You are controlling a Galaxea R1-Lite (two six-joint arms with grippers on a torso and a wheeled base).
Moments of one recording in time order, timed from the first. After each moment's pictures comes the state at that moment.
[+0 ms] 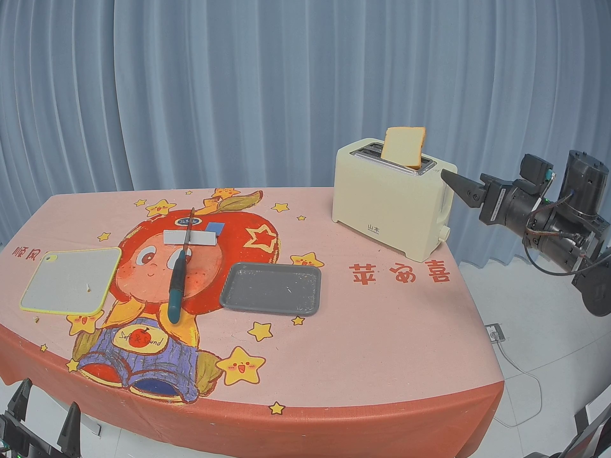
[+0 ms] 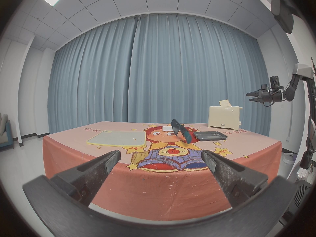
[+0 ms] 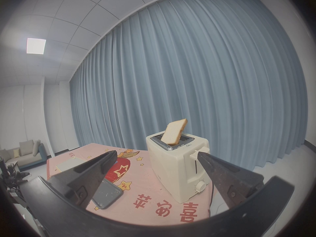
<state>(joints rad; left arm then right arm) 0.00 0.04 -0.02 0.00 0.01 -0.01 0.31 1.65 -0.73 -0.88 0.08 0.20</state>
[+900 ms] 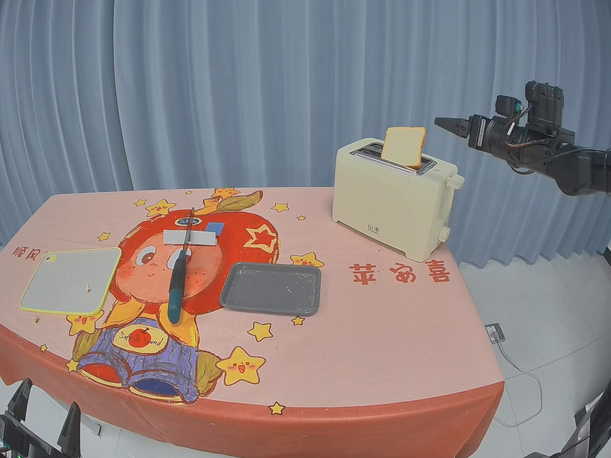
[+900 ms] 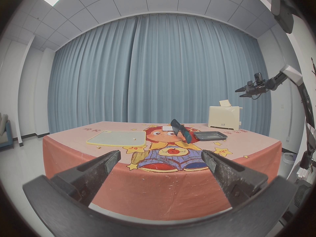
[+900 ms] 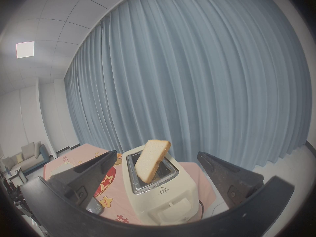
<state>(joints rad) 0.00 0.04 -0.02 0.00 0.01 -0.01 0.12 1.98 -1.55 -0.27 0.29 0.20</state>
